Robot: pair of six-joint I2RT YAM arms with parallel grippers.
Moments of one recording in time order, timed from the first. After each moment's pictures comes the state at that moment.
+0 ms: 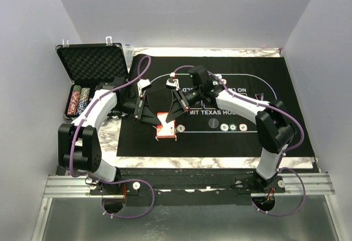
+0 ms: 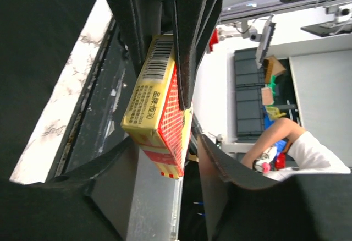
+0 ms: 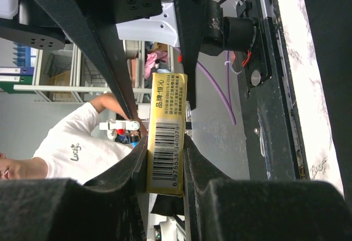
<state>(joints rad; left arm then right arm) -0.13 1.50 1.12 -1.23 1.43 0.37 0.68 1.82 1.30 -0.04 -1.32 0.80</state>
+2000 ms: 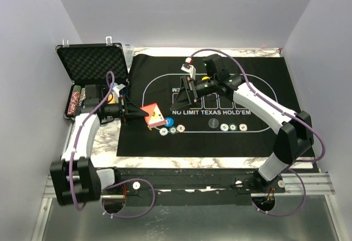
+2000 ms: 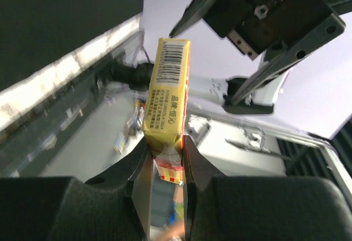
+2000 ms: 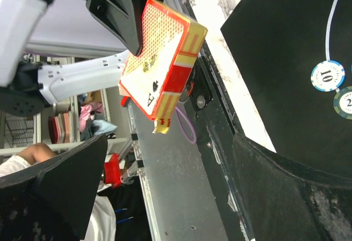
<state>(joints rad) 0.13 1.24 0.88 -0.76 1.39 -0.64 0.60 1.64 1.42 -0.45 -0.99 0.52</state>
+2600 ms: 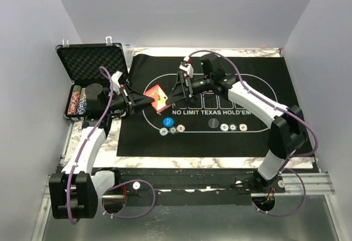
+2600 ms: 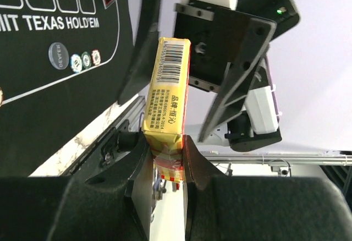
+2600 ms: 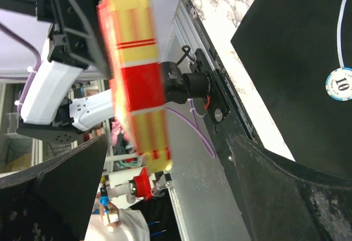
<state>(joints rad) 0.02 1.05 0.65 0.25 1.11 -1.30 0.60 1.70 1.42 -0.32 -1.00 0.73</state>
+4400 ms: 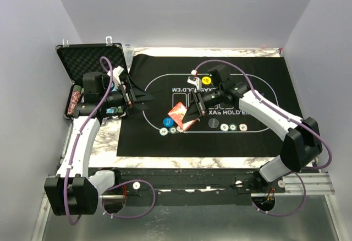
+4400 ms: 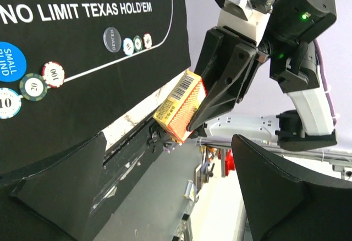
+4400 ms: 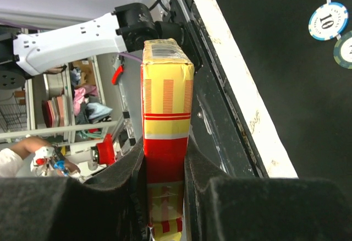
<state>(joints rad) 0.02 1.09 0.96 -0.46 1.04 -0.75 0.58 1.54 1.24 -0.51 -1.02 0.42</state>
